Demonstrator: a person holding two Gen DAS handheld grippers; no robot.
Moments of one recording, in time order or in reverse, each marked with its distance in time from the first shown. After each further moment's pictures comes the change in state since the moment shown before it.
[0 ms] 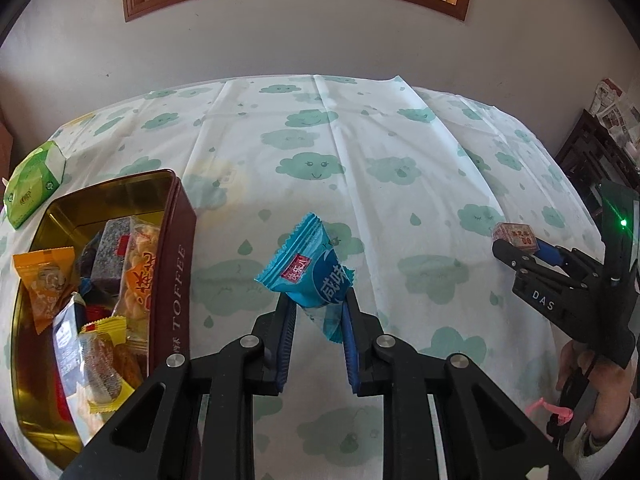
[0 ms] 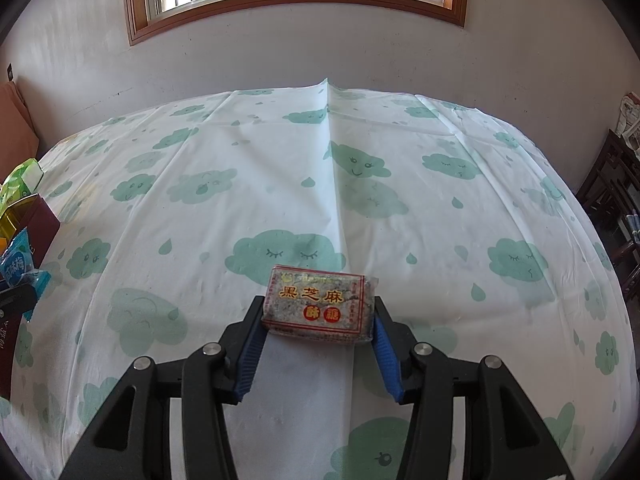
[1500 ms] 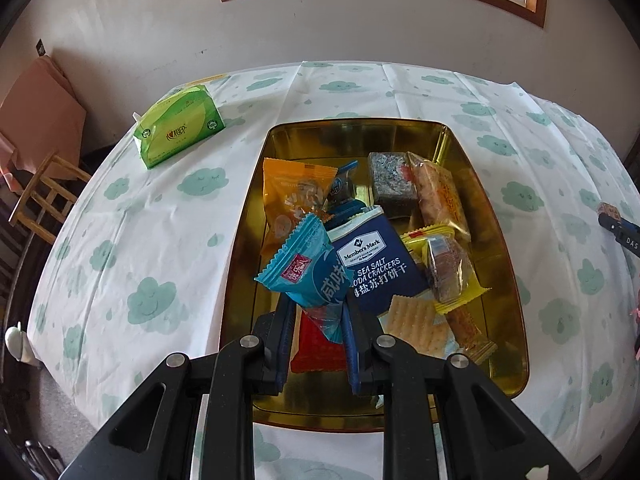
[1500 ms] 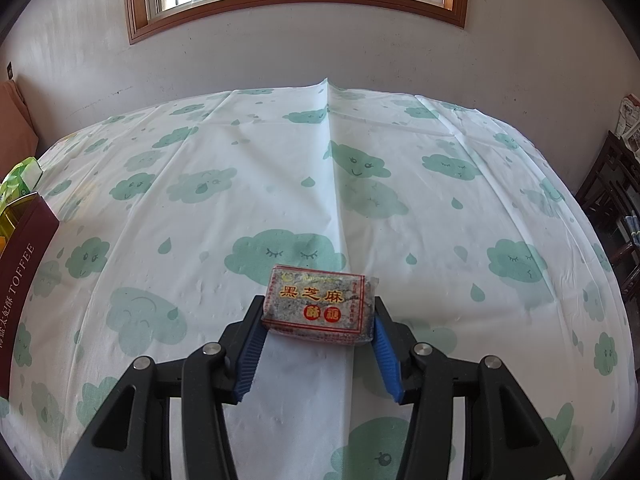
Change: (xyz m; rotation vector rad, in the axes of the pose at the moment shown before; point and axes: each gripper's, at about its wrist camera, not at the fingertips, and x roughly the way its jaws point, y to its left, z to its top) left arm -0.068 0.168 -0.058 -0.081 0.040 0.260; right arm 0.000 0.001 0.000 -0.002 0.001 -0.001
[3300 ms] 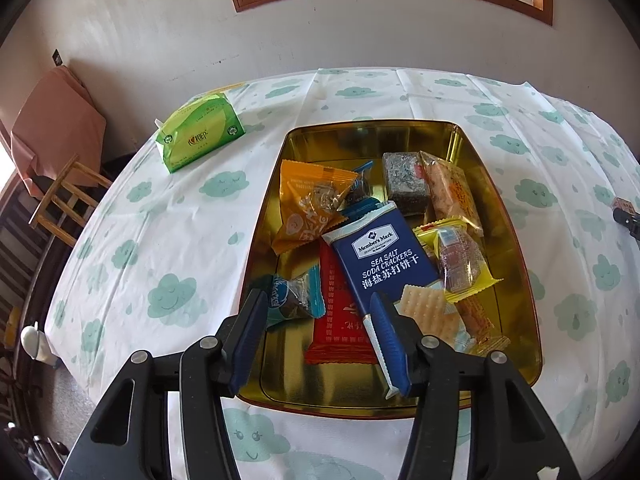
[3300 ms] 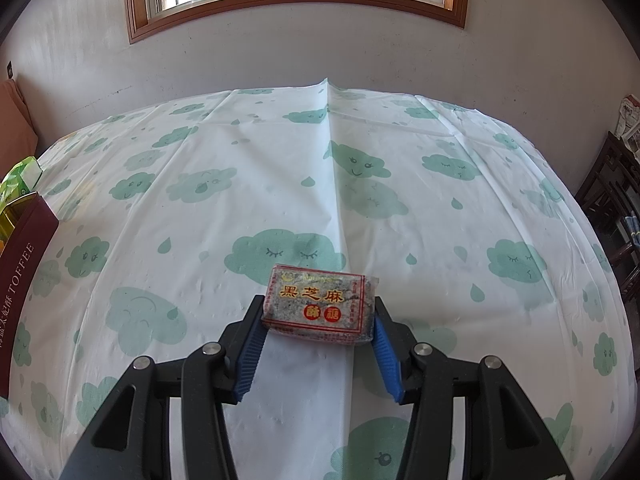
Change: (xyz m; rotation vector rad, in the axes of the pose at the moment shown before) left arm -0.009 -0.007 -0.007 0.000 -0.044 0.087; right arm 0.000 0.000 0.000 -0.002 0.000 -0.001
